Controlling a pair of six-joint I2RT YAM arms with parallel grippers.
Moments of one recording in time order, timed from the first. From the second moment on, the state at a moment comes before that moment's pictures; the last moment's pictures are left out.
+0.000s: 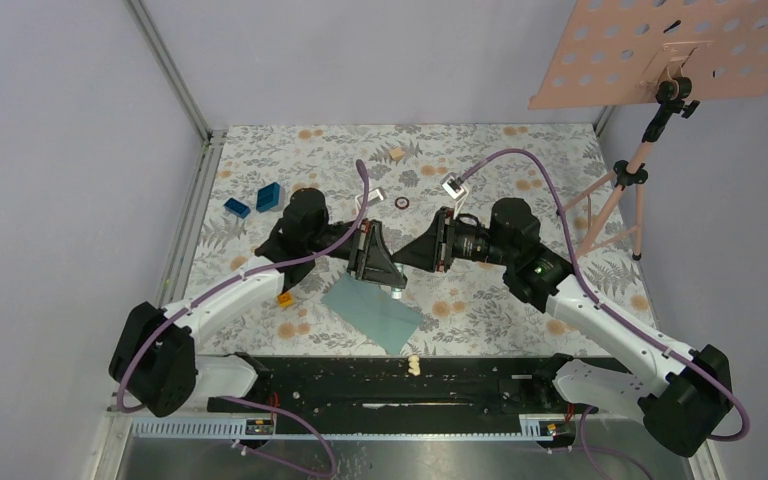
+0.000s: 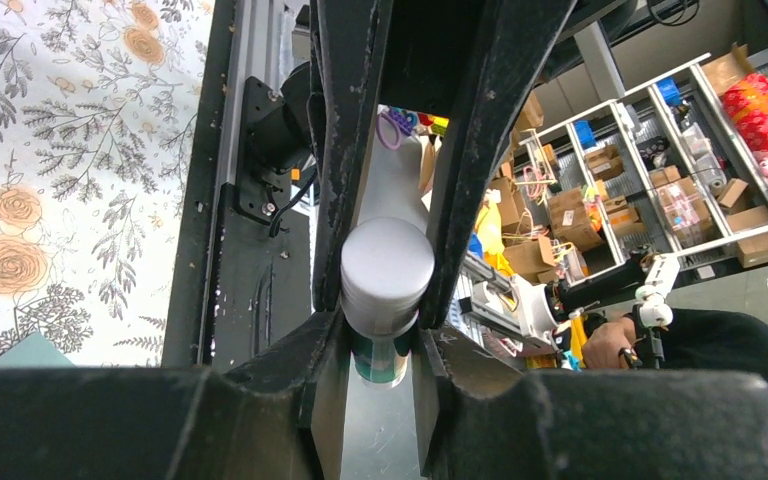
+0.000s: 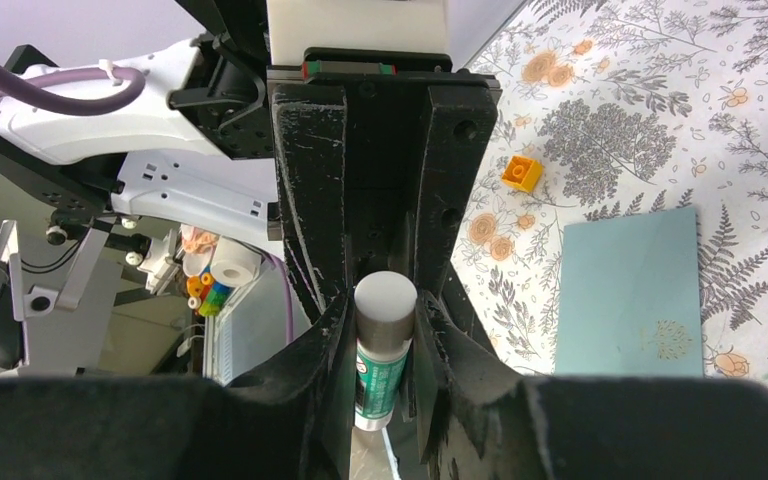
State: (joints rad) left arm -0.59 1.27 0.83 0.29 1.21 -0.76; right arm 0.68 1.07 0.83 0.10 -0.65 0.70
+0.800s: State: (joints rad) left arm -0.54 1.29 0.76 0.56 1.23 -0.93; right arm 0.74 1.01 0.83 0.05 -0.44 0.66
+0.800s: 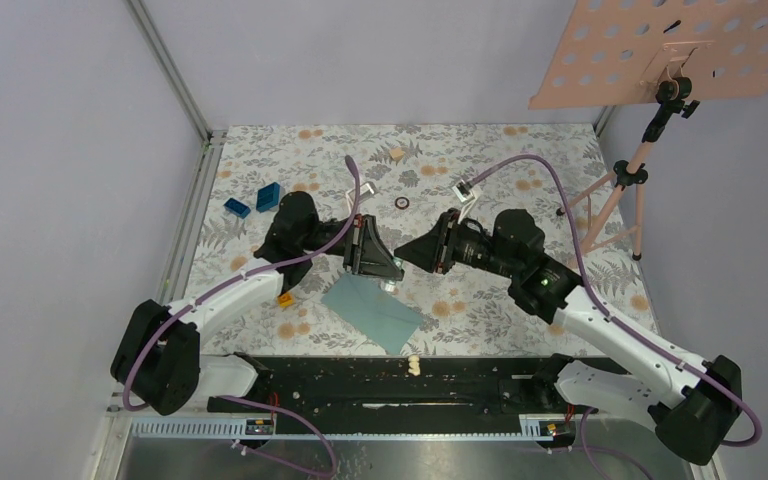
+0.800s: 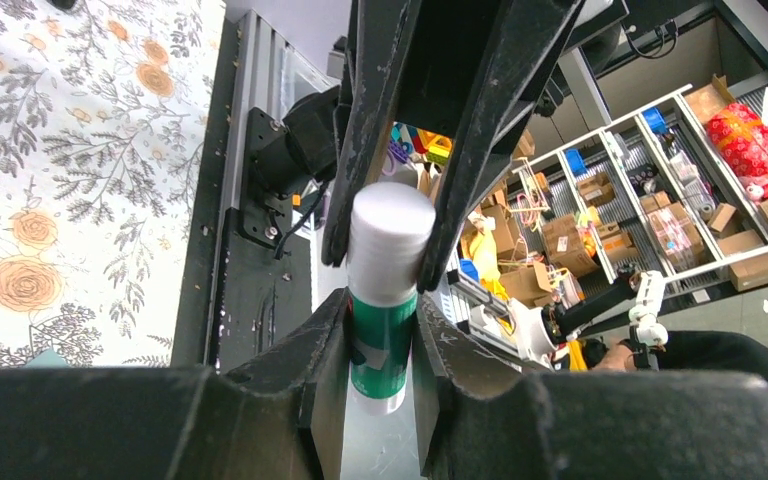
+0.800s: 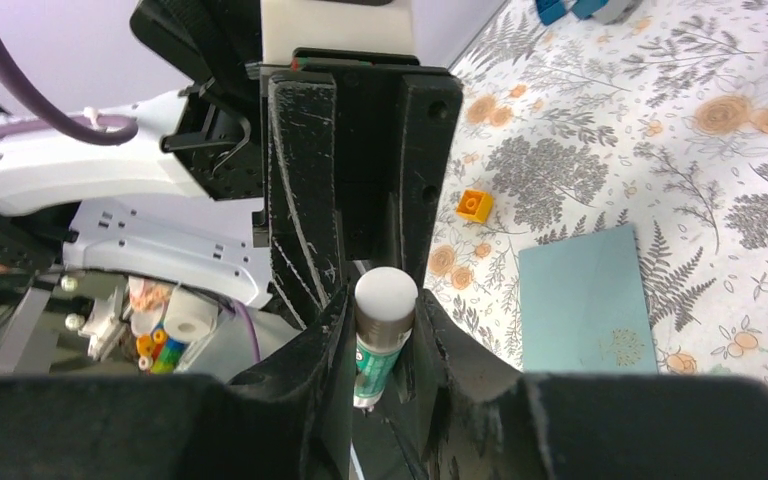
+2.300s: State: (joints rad) left arm -0.44 1.27 0.75 0.51 1.20 -0.98; right arm 0.84 1.03 0.68 0.32 -0.14 0.89
